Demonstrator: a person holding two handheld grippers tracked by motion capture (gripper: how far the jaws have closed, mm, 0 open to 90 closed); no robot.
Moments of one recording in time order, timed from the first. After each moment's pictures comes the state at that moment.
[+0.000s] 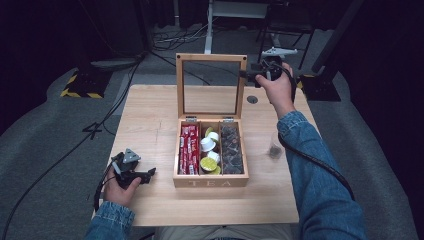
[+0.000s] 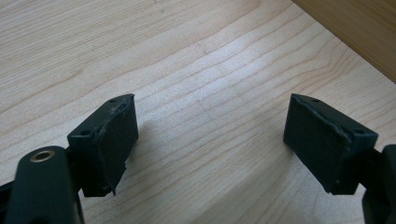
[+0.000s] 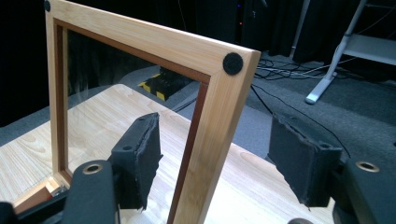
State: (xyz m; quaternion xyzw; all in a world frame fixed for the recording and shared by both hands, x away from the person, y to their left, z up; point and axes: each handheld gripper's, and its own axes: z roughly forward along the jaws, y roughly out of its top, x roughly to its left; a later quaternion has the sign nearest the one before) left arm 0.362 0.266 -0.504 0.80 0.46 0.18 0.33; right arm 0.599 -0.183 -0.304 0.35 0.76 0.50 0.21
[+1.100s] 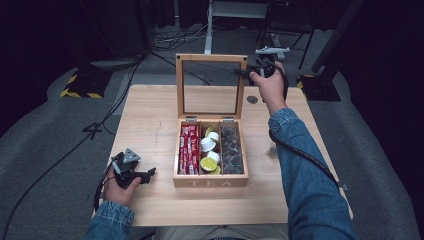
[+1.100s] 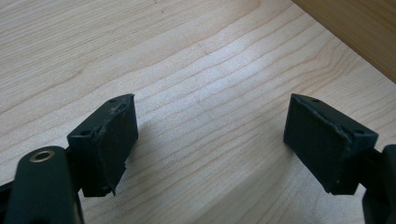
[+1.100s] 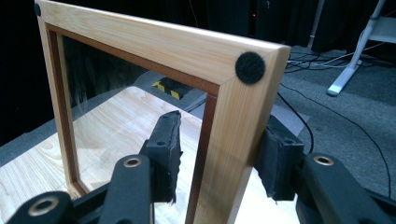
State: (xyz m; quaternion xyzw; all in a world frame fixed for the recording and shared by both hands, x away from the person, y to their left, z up) left arm 0.362 0.266 -0.504 0.80 0.46 0.18 0.33; right arm 0.616 -0.168 -0.312 0.36 0.76 0.51 0.17
